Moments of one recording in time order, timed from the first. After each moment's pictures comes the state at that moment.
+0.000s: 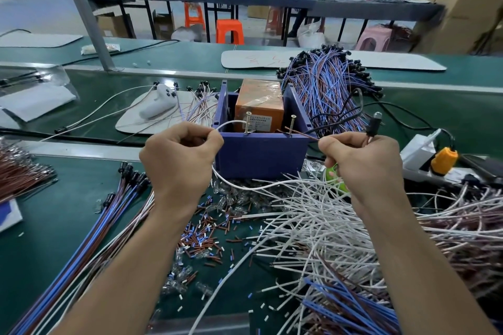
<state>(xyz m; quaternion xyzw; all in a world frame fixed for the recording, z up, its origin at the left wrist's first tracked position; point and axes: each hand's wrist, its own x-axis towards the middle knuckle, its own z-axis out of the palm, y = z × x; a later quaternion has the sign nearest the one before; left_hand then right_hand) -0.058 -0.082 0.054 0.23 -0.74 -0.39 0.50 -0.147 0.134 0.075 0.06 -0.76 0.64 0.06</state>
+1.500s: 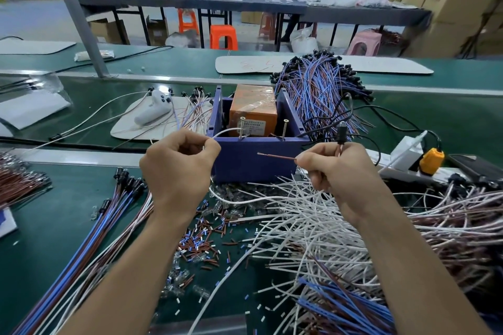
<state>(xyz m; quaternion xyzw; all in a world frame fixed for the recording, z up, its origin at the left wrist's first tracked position) -0.055 -0.078 0.053 0.26 -0.75 -0.39 0.47 -0.137 0.135 0.080 0.11 -0.71 0.68 -0.13</state>
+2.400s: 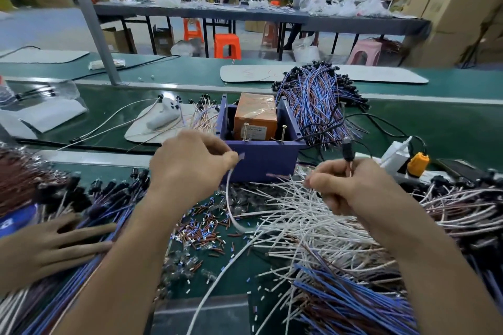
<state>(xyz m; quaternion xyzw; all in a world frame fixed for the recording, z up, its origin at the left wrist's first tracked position) -0.024 -0.069 0.108 0.28 -0.90 -0.24 0.22 -0.094 0.176 0.111 0.18 -0.76 0.60 -0.19</state>
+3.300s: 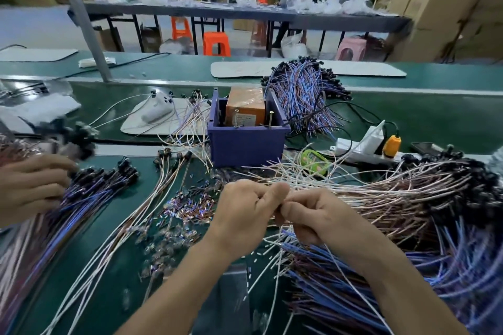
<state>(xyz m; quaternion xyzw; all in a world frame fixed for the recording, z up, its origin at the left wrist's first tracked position) 0.019 0.022 0.053 0.00 -0.86 -0.48 0.17 -0.041 0.190 0.060 0.32 -0.68 0.59 -0.29</state>
